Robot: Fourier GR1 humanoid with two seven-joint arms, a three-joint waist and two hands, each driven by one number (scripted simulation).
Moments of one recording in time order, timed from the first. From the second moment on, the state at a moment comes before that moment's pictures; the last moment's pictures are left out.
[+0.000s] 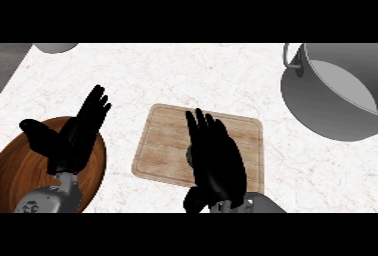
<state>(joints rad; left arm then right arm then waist) -0.13 0.18 -0.09 -1.67 0.15 0.15 0.31 -0.46 -0.02 0.70 -1.77 0.76 0.25 1.12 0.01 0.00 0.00</state>
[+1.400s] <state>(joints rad) -0.15 0.16 -0.05 -1.66 0.13 0.12 0.31 -0.54 -0.01 0.69 -1.34 0.72 0.18 1.10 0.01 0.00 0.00</state>
